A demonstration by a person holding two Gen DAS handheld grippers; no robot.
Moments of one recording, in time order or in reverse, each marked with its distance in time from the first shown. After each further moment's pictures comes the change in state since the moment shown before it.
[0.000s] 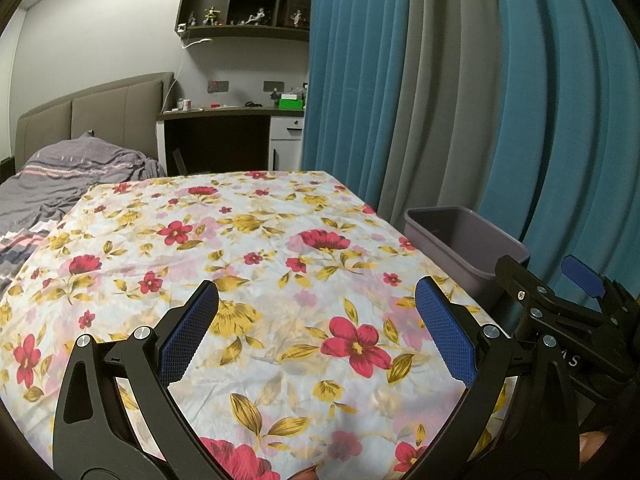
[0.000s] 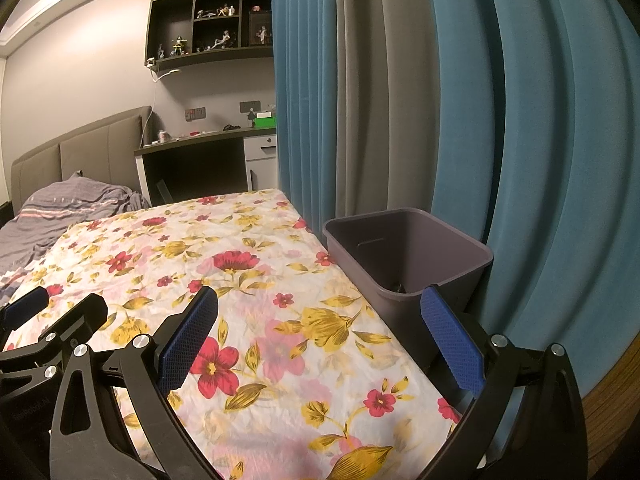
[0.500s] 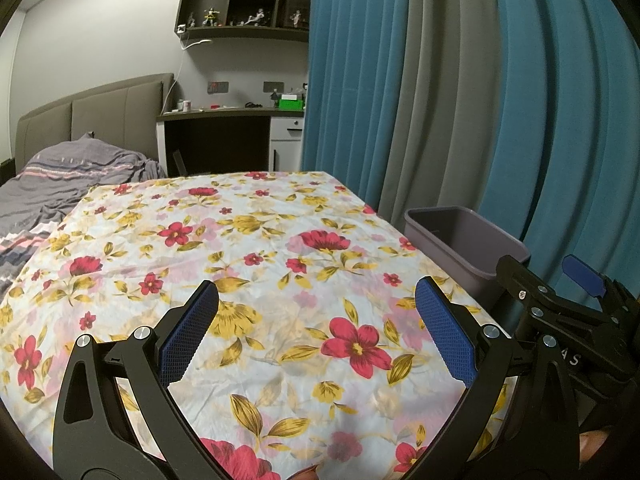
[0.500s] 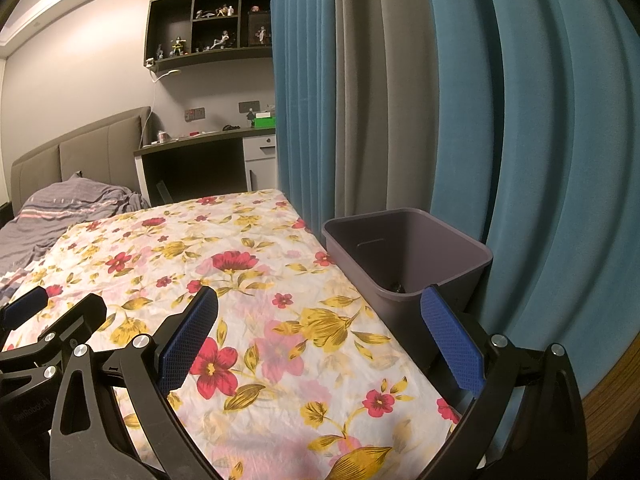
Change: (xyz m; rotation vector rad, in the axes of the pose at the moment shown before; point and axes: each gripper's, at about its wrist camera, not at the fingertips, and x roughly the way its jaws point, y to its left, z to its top) left arm -0.001 0.000 -0.001 0.001 -0.001 -0.001; right arm 0.000 -0.001 0.000 0.002 -0.002 0.000
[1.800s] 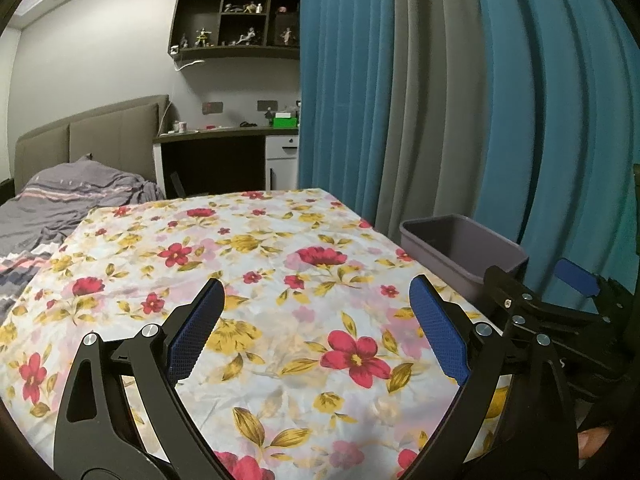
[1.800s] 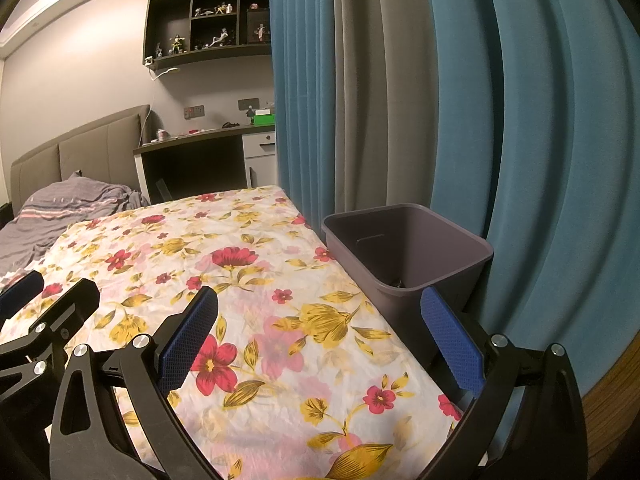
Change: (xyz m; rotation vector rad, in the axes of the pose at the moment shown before) left arm -0.007 -0.008 0.001 0.053 -0.071 0.001; right arm 0.001 -0.002 0.001 0.003 0.005 0.003
